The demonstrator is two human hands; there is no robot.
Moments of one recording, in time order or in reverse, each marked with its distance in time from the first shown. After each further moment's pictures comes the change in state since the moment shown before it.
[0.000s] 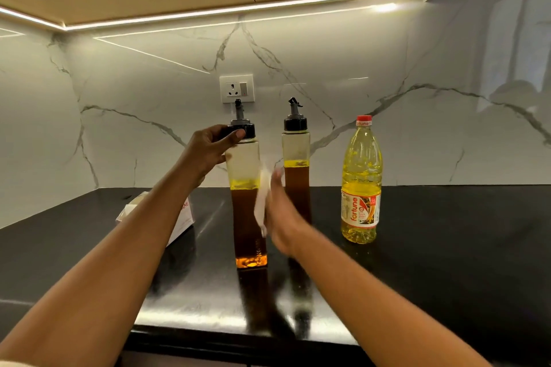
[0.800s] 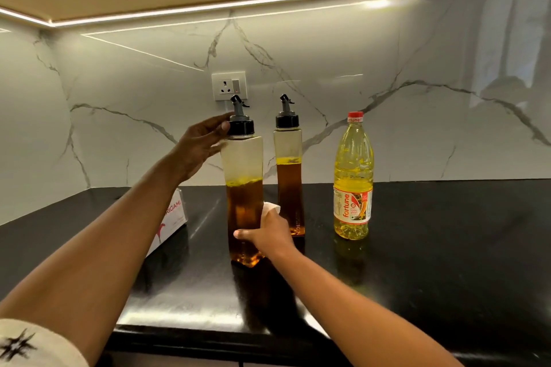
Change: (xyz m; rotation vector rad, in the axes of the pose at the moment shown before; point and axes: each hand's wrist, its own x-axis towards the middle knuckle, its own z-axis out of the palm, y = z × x) left_hand 0.006 0.004 -0.003 -0.120 -0.152 -0.009; right_hand 0.021 0.058 -0.011 -0.567 0.351 -0.114
